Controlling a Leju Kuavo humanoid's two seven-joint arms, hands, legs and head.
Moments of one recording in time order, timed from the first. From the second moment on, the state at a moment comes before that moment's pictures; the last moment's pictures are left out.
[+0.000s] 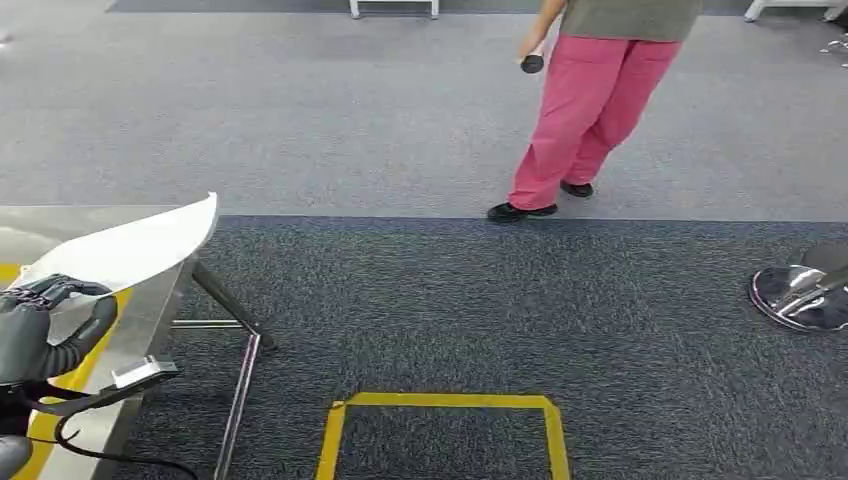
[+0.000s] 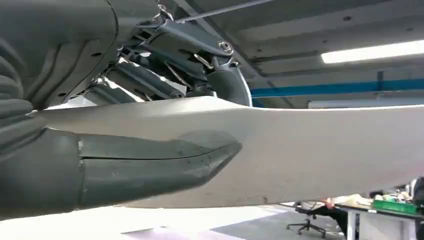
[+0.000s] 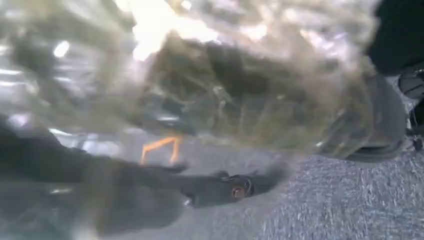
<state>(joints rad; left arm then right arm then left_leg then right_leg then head) 0.23 0.64 -0.17 -1.87 -0.74 0.61 -0.14 0.07 -0.51 1.35 -1.16 -1.55 -0.64 0.04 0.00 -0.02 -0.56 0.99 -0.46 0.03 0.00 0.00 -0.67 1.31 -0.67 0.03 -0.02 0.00</state>
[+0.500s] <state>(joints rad) 0.23 0.63 -0.18 -1.88 -0.68 0.58 -0.16 0.09 -0.53 1.34 -1.19 -1.55 -0.65 0.03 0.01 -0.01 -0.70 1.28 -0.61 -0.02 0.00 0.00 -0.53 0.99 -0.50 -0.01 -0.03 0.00</state>
